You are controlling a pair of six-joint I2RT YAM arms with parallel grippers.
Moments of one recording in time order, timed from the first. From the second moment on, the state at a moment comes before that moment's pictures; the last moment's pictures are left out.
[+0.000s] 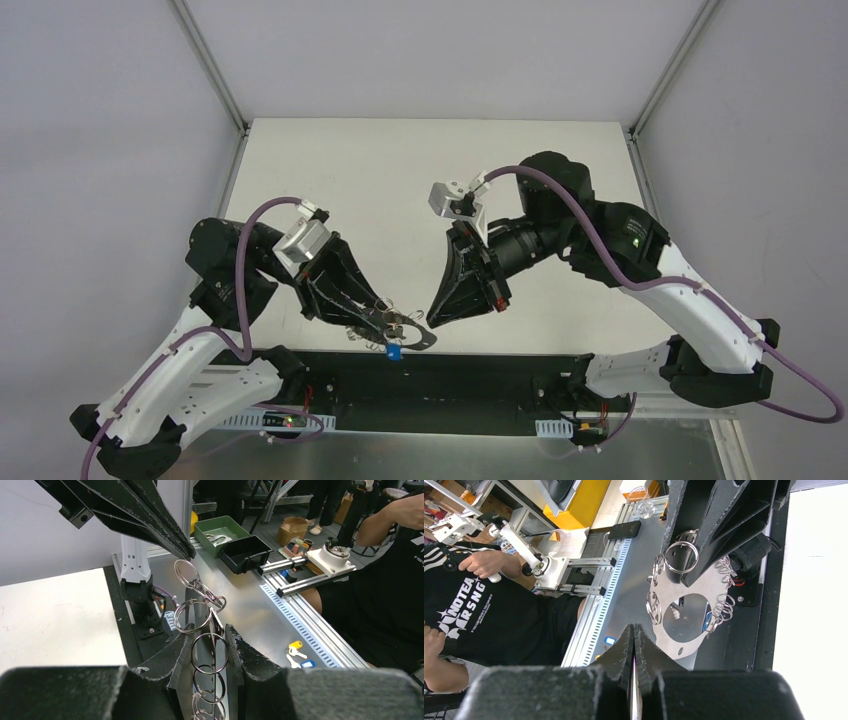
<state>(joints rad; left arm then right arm) -0.67 0.77 1.03 0.26 1.34 -0.63 1.11 1.28 1.81 -0.87 -0.91 0.22</state>
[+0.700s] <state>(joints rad) -0.67 0.77 1.03 0.24 1.34 -0.63 1.11 1.05 1.52 -0.57 -0.72 0.25</state>
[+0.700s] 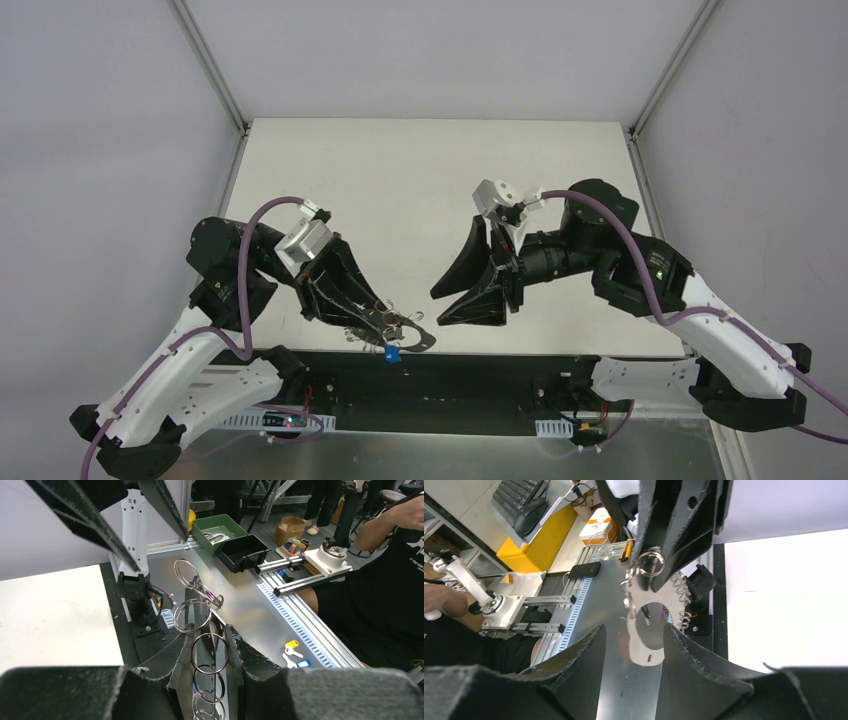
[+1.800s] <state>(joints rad) -0.68 0.76 1.03 0.23 1.34 -0.63 1.16 1.12 1.50 -0.45 -0.73 0.26</state>
